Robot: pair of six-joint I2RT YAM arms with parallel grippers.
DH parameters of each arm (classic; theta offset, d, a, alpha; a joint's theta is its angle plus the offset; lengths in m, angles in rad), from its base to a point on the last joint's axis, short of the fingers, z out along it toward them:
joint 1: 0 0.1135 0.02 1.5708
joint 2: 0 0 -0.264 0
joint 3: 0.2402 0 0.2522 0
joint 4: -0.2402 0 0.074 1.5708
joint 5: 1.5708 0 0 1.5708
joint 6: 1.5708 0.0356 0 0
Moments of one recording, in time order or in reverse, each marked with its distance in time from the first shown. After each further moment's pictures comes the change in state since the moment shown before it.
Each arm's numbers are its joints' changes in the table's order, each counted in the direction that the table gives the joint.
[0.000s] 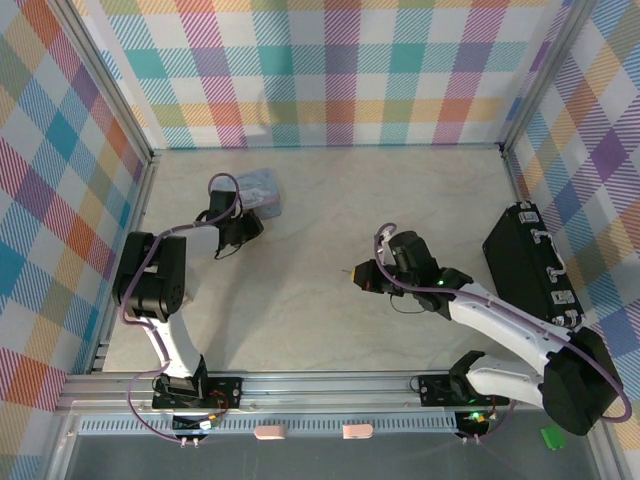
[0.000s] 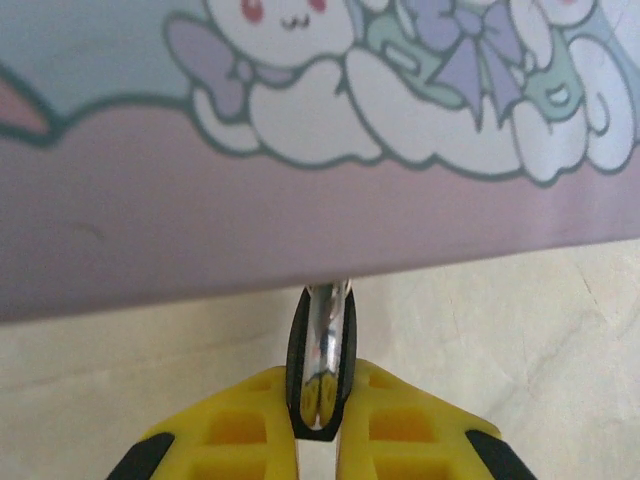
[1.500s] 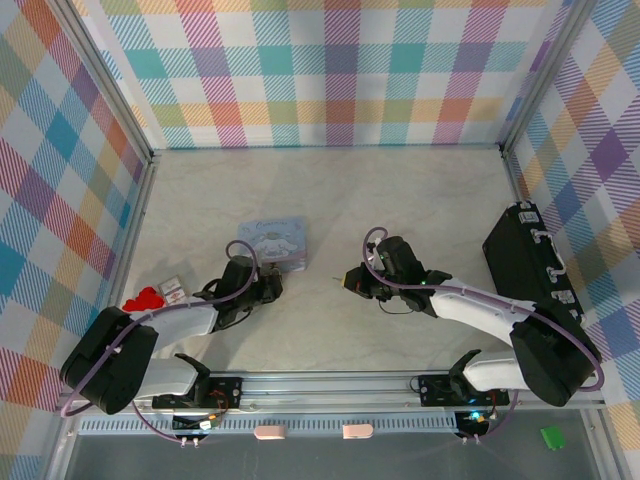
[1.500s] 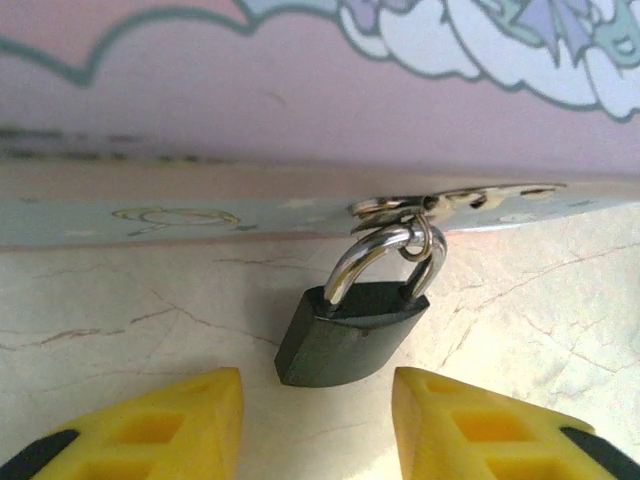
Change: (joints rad) left arm -0.370 0.544 -0.633 0.161 -0.217 -0.050; right arm 0.012 -0.166 -0.061 0.200 -0.061 0.163
